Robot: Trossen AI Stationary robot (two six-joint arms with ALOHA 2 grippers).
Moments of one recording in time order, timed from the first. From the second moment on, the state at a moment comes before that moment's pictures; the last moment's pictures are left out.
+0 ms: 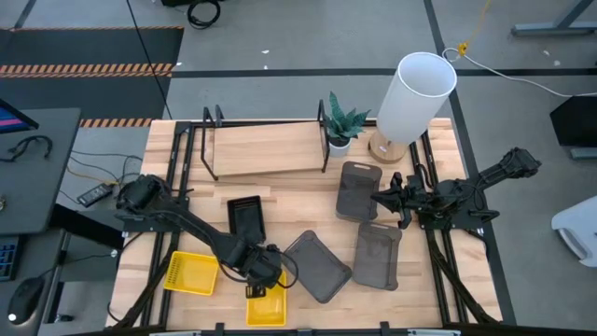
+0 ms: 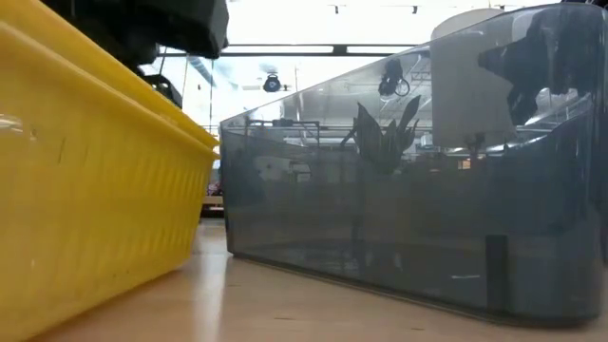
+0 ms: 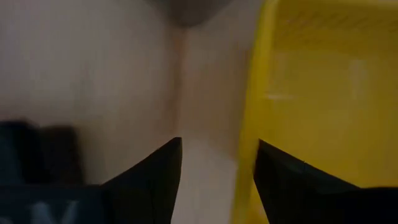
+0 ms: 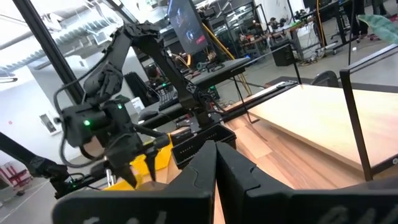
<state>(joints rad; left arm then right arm) -0.53 1.85 1.28 -0.78 -0.09 -0.62 0.38 0.30 0.01 0.41 0.50 0.36</state>
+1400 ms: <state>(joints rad) -0.83 1.46 1.11 -1.12 -0.23 -1.44 0.38 0.30 0.01 0.42 0.50 0.36</state>
